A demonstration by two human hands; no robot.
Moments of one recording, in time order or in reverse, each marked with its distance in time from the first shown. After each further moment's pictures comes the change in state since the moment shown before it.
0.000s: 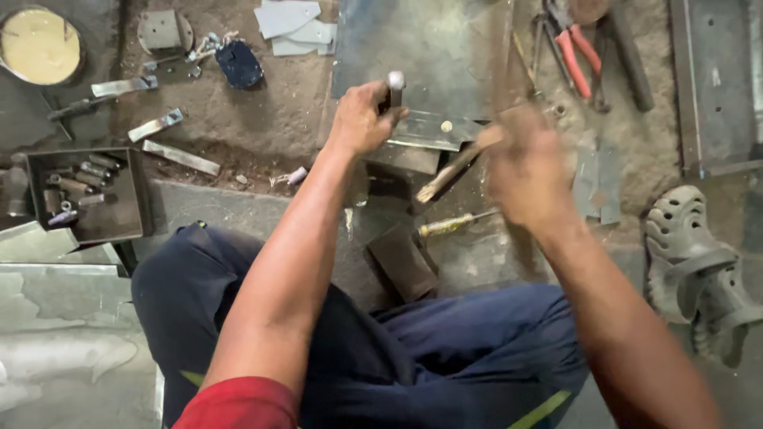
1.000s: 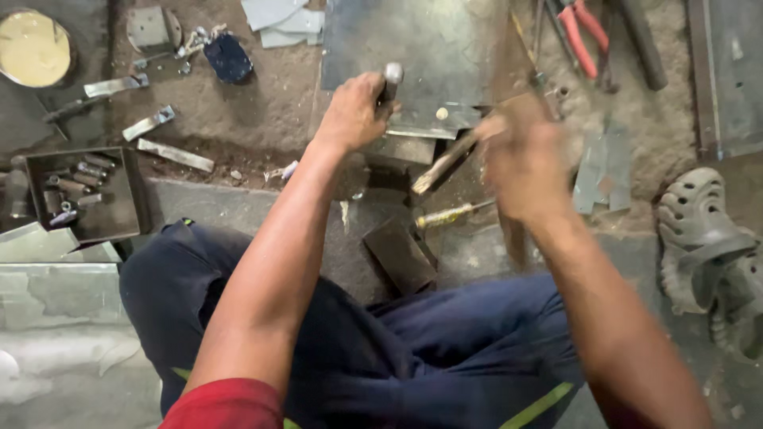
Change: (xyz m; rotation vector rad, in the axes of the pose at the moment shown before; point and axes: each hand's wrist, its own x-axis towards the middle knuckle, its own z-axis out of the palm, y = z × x) left_hand 0.003 -0.007 0.009 0.251 -0.042 0.234; right_hand -0.007 0.005 -0.007 -0.096 -0.029 0.139
